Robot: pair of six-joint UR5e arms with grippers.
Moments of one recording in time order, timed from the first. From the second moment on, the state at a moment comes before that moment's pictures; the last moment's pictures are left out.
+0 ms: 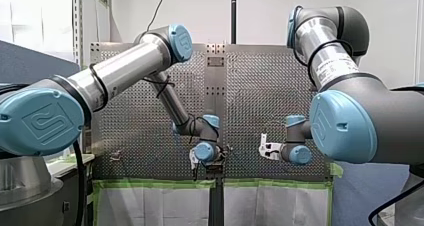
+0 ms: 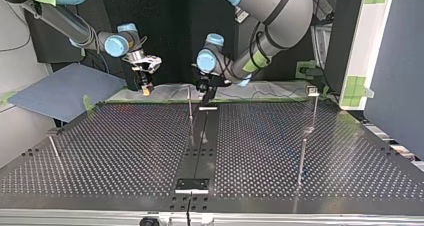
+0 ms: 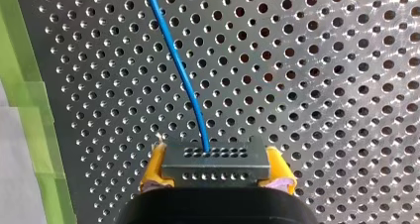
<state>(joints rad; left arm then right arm) -0.58 -2.58 -1.42 -2.53 -1.82 -1.81 1.82 -0.70 1.75 -0.91 1.27 1.69</state>
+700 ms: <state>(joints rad) -0.57 -2.52 -1.51 -2.56 -1.66 -1.78 1.82 -0.69 1.75 -0.91 1.26 1.69</state>
